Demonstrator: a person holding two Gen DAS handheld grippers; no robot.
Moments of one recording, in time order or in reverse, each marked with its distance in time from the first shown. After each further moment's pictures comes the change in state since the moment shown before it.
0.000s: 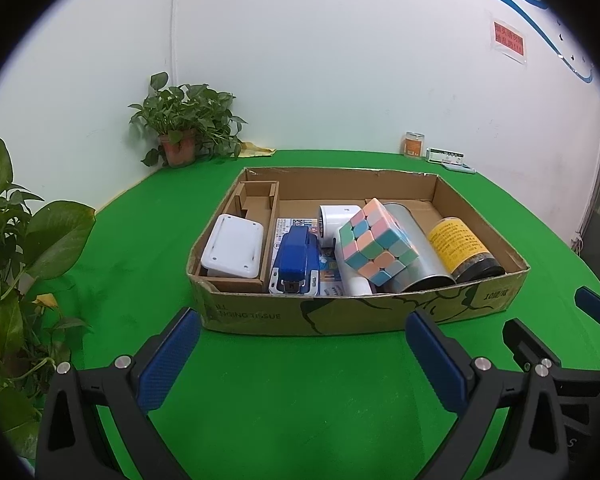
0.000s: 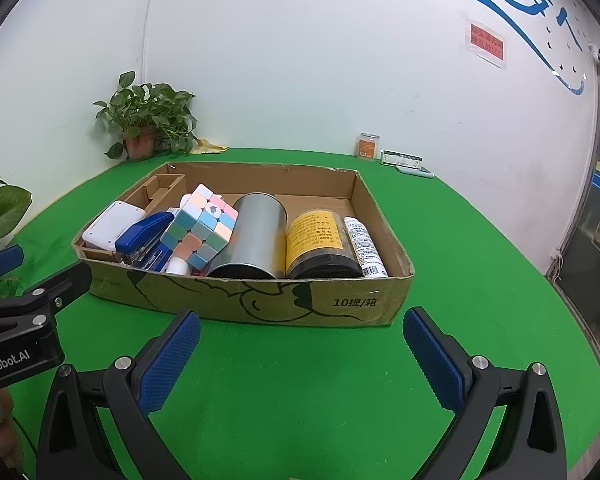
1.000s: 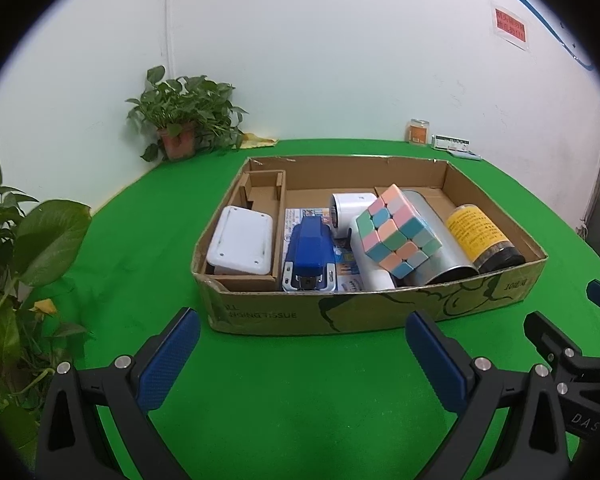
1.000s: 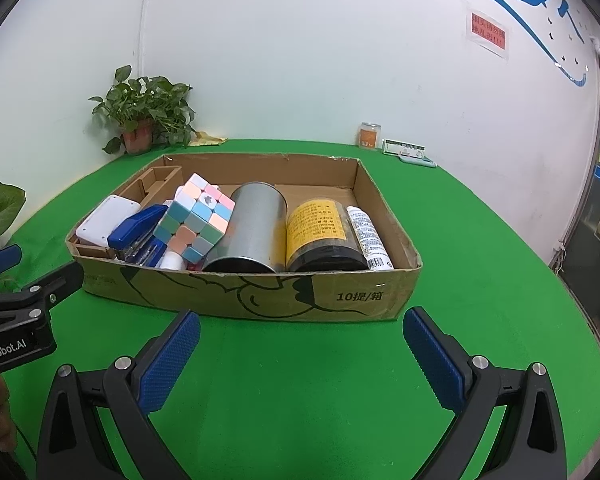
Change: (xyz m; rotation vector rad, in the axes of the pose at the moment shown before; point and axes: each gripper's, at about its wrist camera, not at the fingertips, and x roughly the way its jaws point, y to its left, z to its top) left arm 0.022 0.012 0.000 0.022 0.038 0.008; right arm 0.017 0.001 -0.002 0.017 0.037 0.003
